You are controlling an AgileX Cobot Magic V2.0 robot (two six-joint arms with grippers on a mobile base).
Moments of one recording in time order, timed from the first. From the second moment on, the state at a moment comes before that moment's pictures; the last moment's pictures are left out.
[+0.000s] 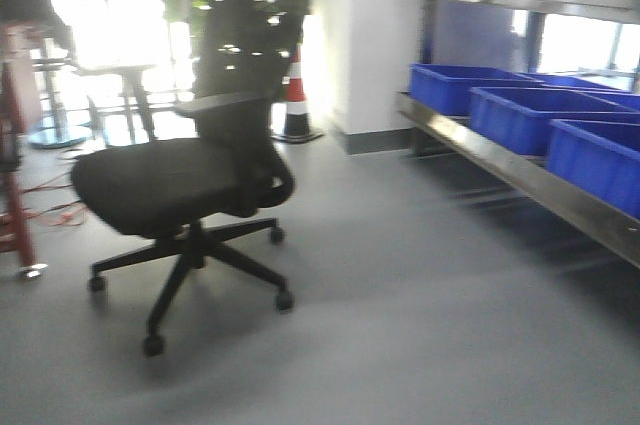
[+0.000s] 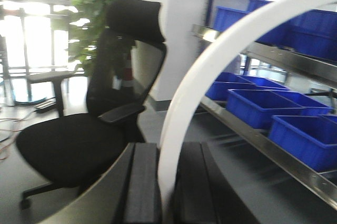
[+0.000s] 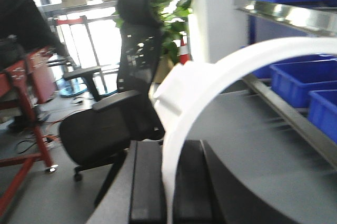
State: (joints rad) left arm -0.15 0.48 -0.69 0.04 0.29 -0.11; right arm 0.09 0.48 -0.62 0.00 0.28 0.19
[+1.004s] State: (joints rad) left arm -0.15 0.48 -0.69 0.04 0.29 -0.11; right arm 0.09 0.48 -0.62 0.00 0.28 0.19
